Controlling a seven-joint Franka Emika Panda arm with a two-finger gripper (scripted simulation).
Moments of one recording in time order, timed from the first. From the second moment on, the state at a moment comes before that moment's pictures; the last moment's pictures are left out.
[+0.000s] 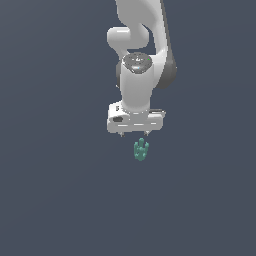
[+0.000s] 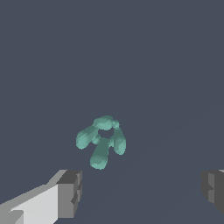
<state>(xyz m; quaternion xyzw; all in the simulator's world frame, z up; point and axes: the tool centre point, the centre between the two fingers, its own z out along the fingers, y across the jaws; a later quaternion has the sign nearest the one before) -0.004 0.026 0.182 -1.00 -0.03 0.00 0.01</state>
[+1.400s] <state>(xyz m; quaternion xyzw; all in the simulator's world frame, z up) 0.003 0.048 0.179 -1.00 0.02 0.00 0.01</state>
